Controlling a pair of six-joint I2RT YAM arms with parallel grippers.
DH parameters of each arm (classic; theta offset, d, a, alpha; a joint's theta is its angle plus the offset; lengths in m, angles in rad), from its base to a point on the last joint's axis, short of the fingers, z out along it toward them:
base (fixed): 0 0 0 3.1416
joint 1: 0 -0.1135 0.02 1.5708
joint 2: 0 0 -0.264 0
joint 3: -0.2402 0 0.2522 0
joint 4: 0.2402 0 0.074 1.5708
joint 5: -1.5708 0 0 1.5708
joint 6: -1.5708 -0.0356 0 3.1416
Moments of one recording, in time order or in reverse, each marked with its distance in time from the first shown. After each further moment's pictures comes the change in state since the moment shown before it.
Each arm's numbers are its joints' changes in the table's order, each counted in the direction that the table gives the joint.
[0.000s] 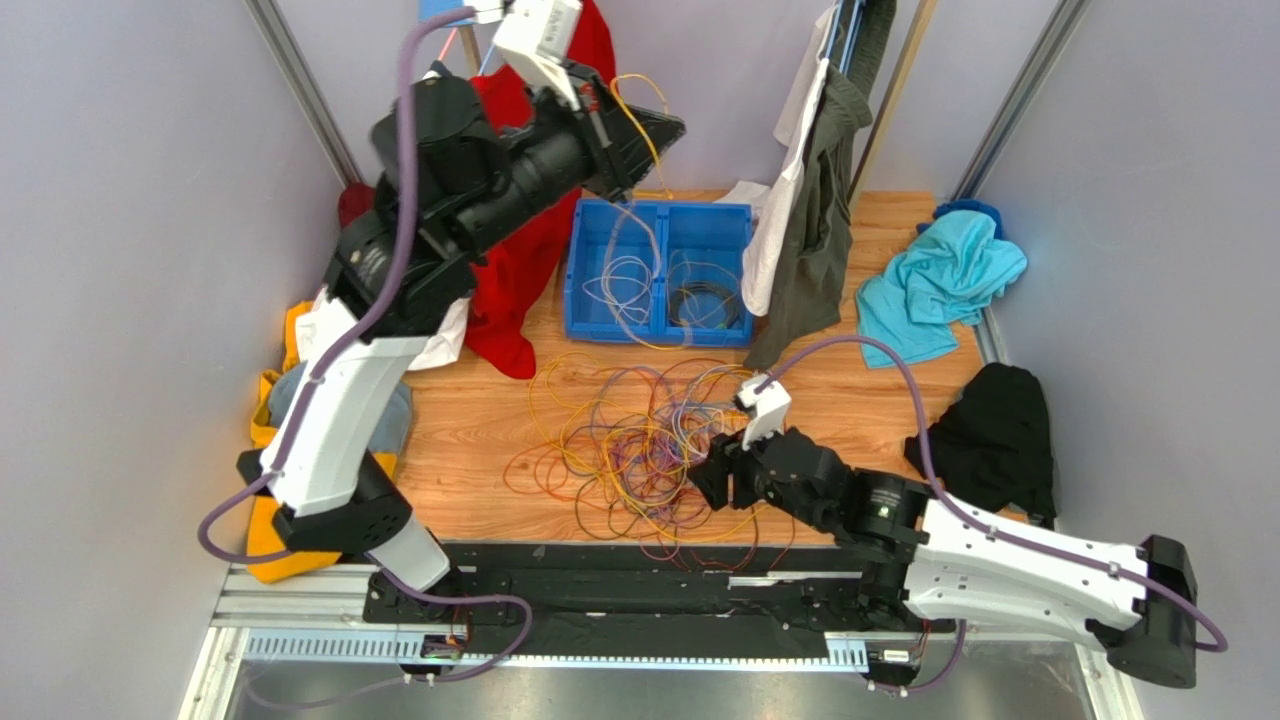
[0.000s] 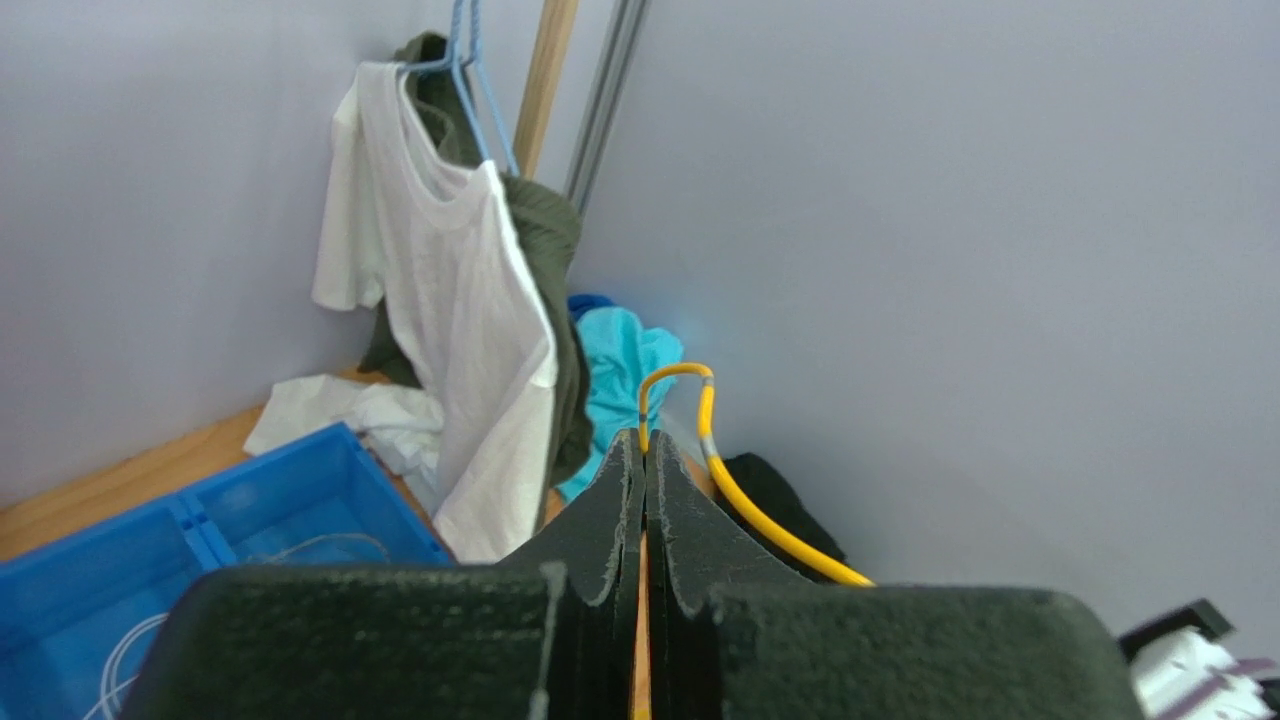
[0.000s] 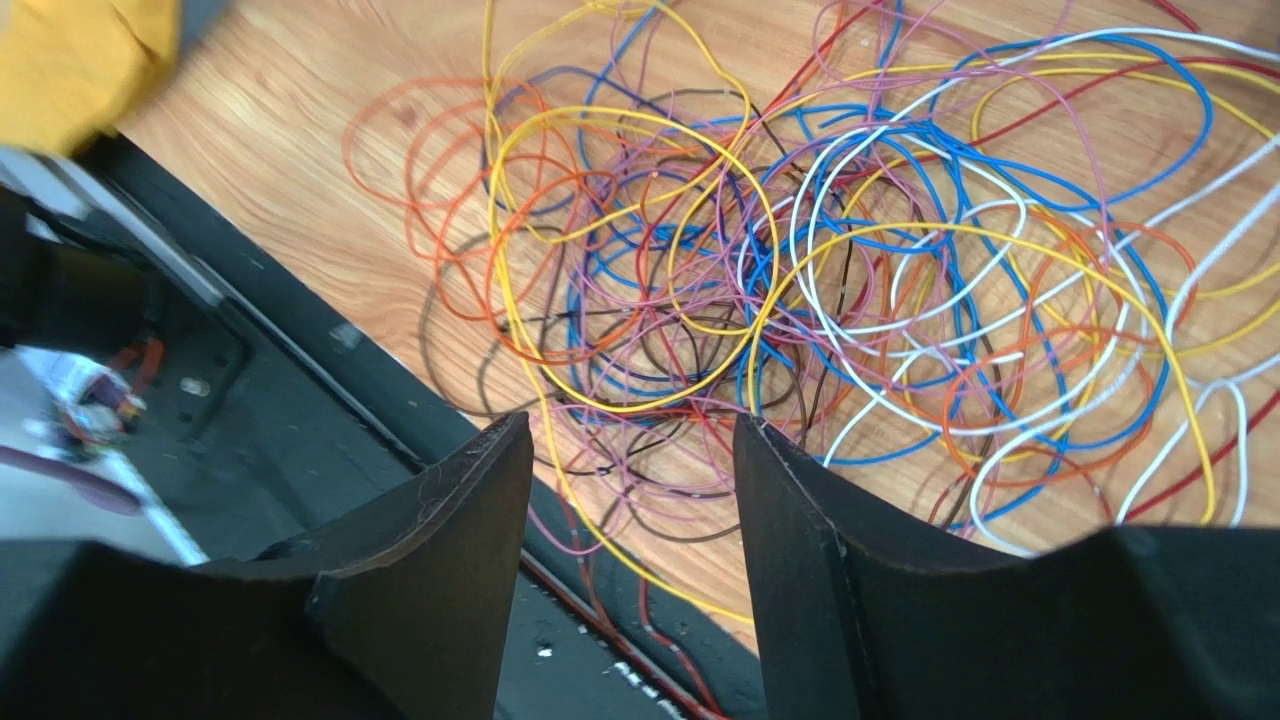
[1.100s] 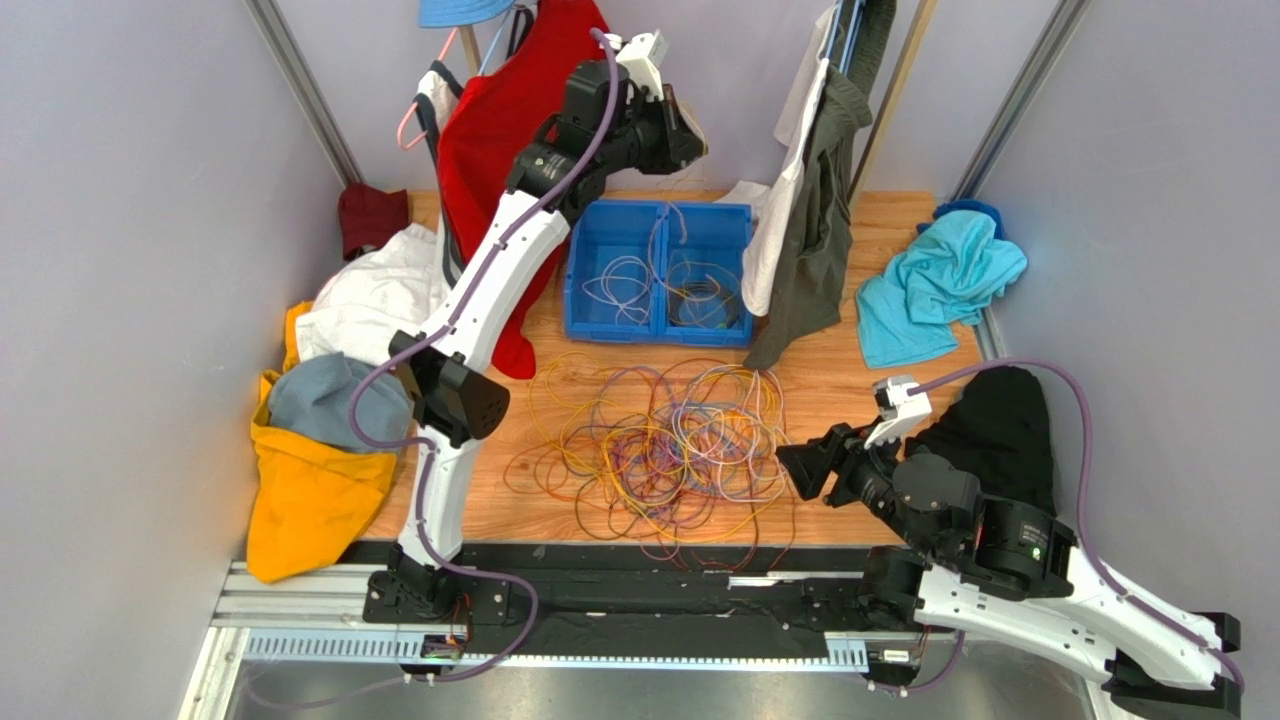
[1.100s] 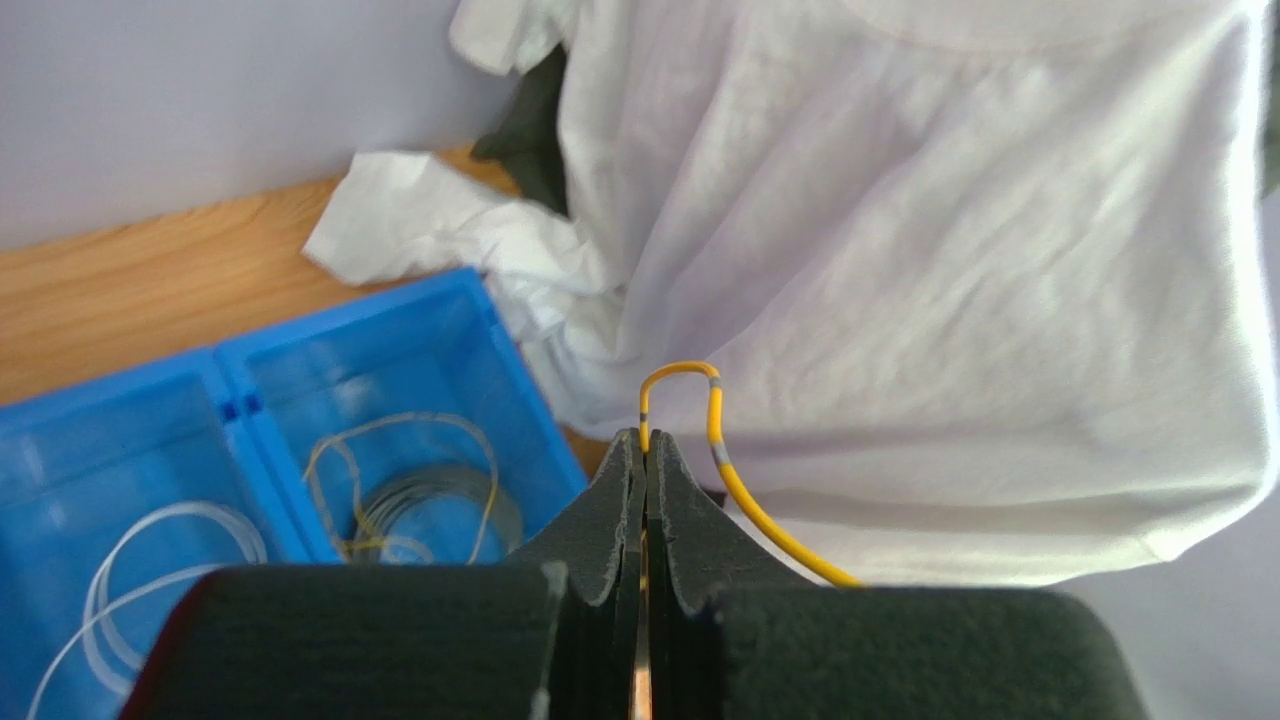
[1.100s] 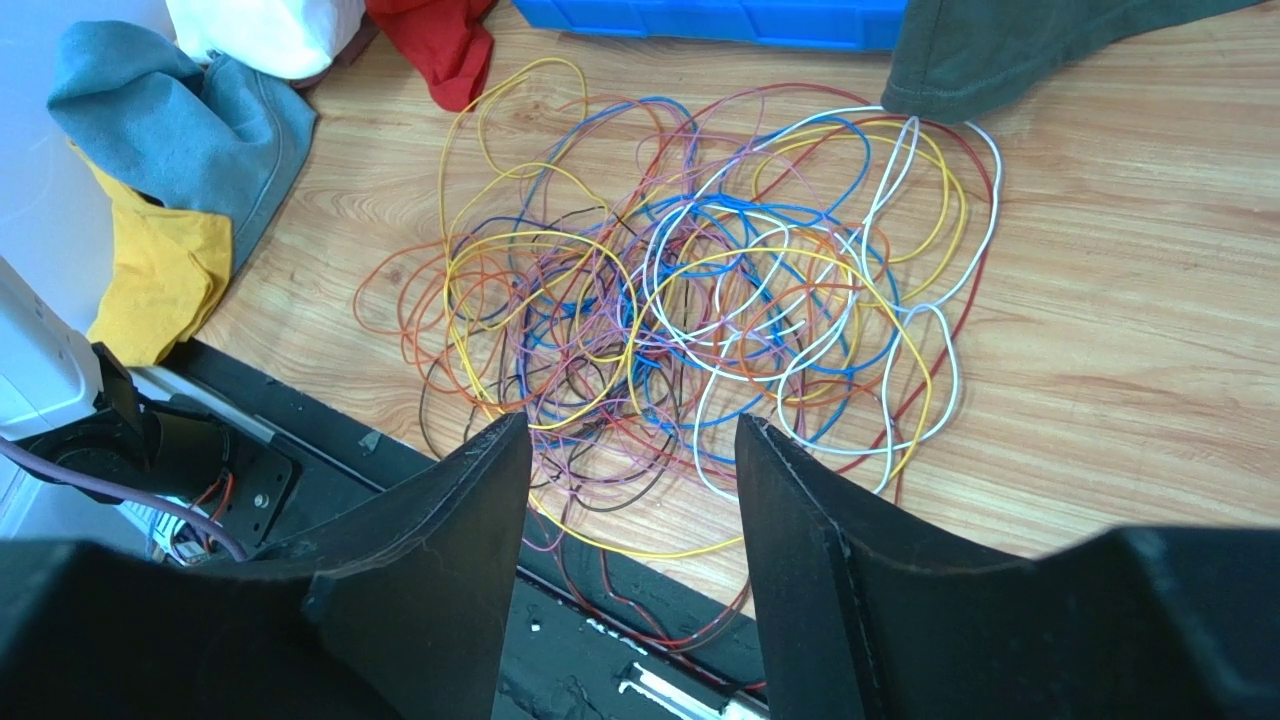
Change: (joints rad) left arm -0.285 0.569 -0.111 -0.046 -0.214 0.113; right arm 0.000 -0.470 -0.137 0.480 -0.232 -0.126
